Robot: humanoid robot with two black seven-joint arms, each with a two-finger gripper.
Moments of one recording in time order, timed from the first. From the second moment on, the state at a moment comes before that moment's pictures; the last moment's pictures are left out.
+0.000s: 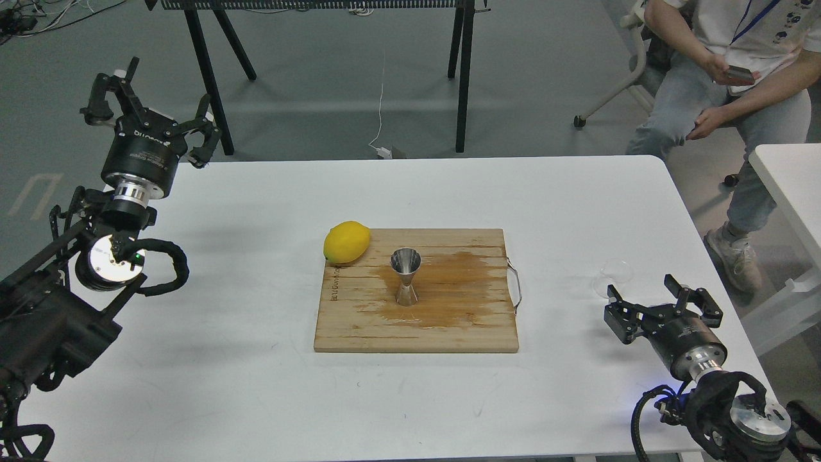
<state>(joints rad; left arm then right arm) -0.60 0.40 -0.90 -0.86 -0.09 -0.38 -0.47 0.01 -0.33 1.15 1.13 0.55 0.17 0.03</state>
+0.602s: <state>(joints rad) -0.60 0.41 -0.90 -0.85 -0.08 -0.39 -0.48 0.10 -0.26 1.11 0.99 0.55 0.11 0.03</state>
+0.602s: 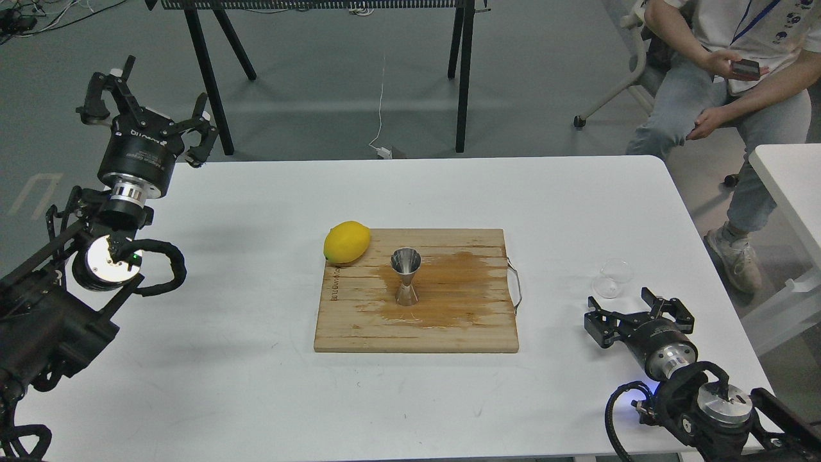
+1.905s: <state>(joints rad) -0.60 0.43 -0.90 -0.85 -0.08 -0.39 -0.48 0.23 -0.22 1.11 0.81 0.55 0.15 0.00</state>
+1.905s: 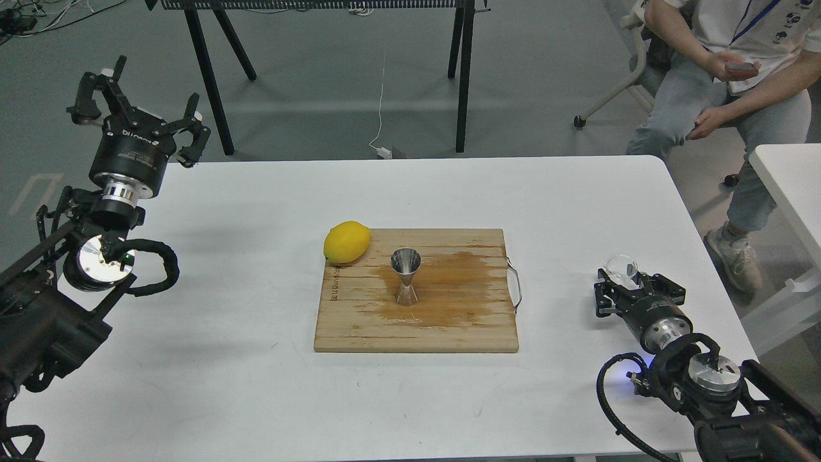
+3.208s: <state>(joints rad) -0.60 0.45 -0.90 -0.85 -0.08 -0.39 -0.49 0.43 -0.20 0.84 1.44 0.09 -0.28 -0.02</state>
